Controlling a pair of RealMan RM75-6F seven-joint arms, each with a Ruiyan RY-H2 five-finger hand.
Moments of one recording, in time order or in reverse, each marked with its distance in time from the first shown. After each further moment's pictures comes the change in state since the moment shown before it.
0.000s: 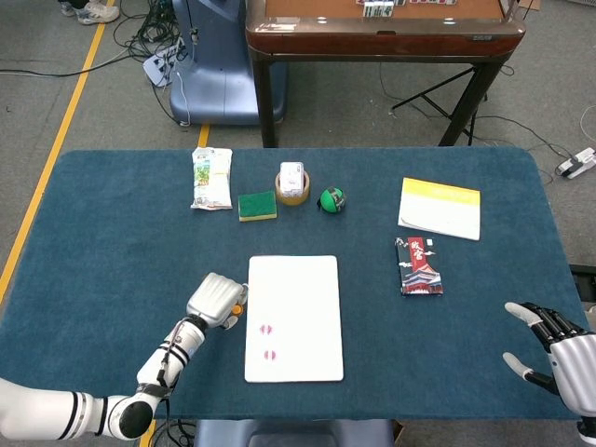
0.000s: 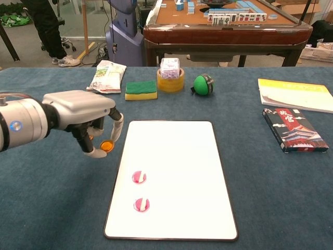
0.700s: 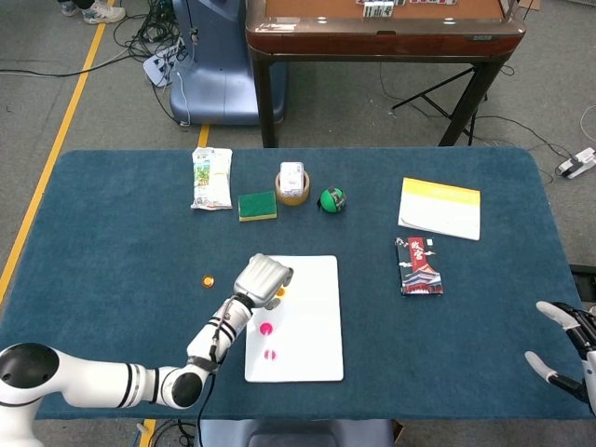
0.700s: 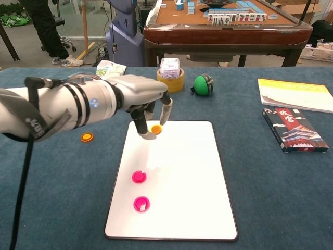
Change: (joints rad) left arm -0.211 -0.165 -0.126 0.202 -0.140 -0.092 0.017; right arm -0.046 -0.007 0.030 0.040 0.031 0.113 0.083
